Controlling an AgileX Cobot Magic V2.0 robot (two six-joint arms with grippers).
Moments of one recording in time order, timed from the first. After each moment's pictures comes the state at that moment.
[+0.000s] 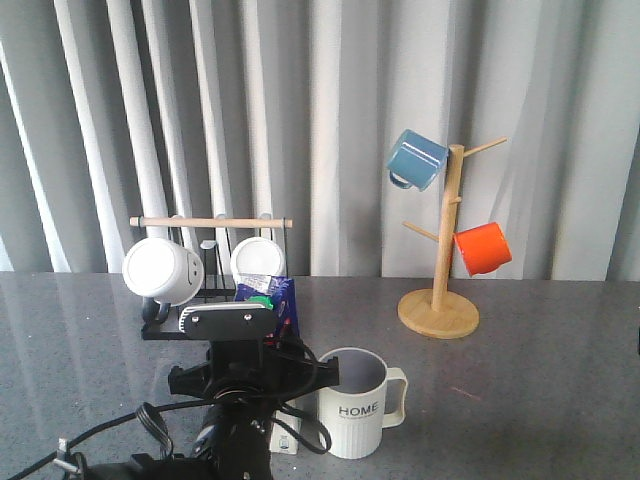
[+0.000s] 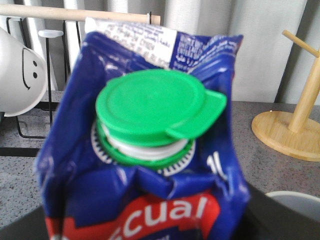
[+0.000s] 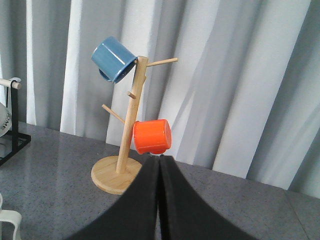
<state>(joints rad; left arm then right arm) -0.73 1.90 -1.17 -1.06 -0.79 0.67 0.05 0.90 -0.81 -0.05 0.05 -0.12</state>
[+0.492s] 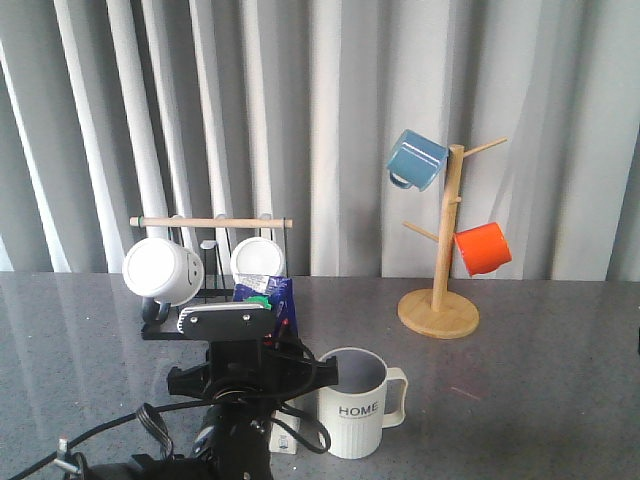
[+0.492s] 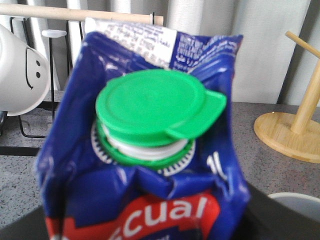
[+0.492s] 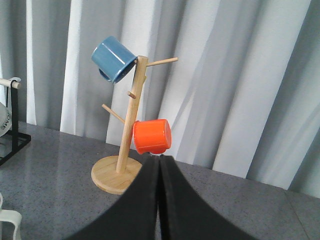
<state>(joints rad) -0.73 1.90 -1.17 -1.07 -0.79 0.67 0.05 0.90 -0.81 -0.05 0.05 -0.12</state>
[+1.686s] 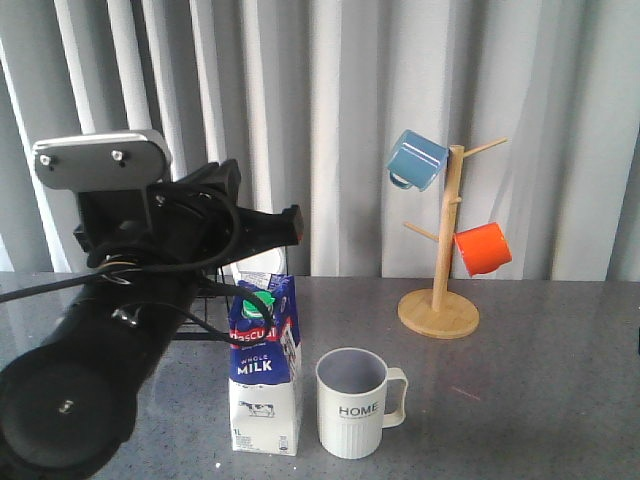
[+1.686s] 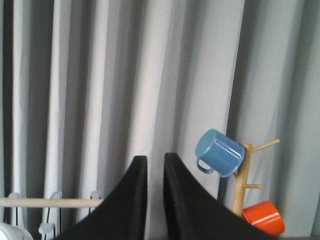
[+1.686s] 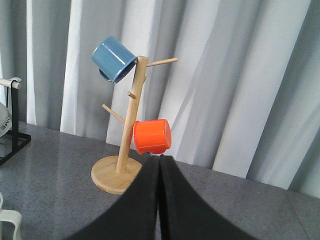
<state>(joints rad) -0.75 1.47 -1.17 -0.91 -0.71 0.76 0.05 0.90 -0.81 -0.05 0.05 -0.12</state>
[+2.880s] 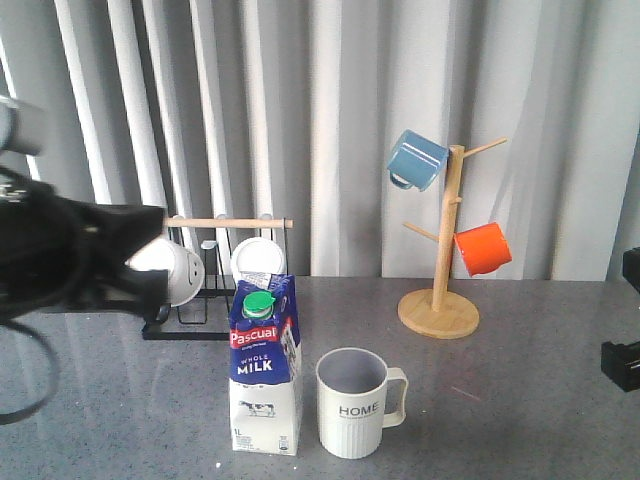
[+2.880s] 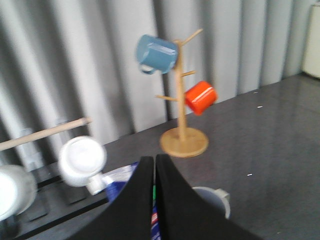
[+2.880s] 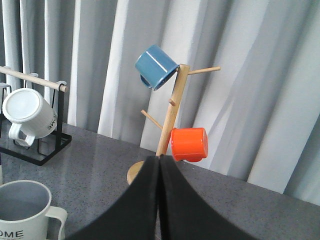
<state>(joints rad) -0.50 1.12 -1.15 0.18 0.28 -0.14 0.17 0.90 -0.81 -0.05 0.06 -0.12</state>
